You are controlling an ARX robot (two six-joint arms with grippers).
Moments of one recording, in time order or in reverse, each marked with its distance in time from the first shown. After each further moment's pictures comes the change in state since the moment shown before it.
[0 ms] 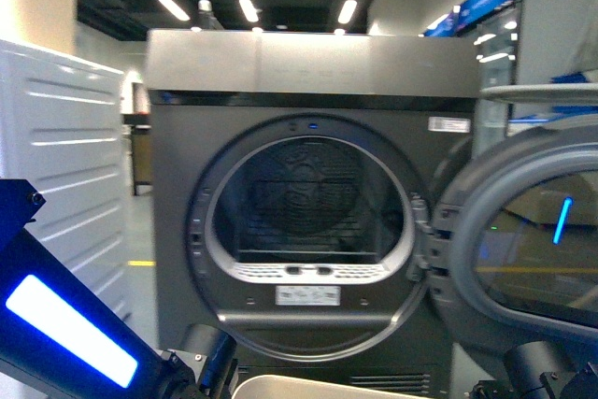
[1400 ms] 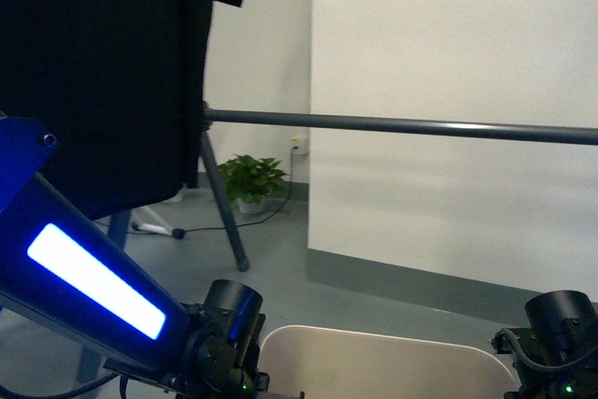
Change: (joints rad) left arm -0.038 -0.006 0.000 0.005 0.019 -0.001; right arm -0.040 -0.007 -0.002 0.002 0.021 -0.002
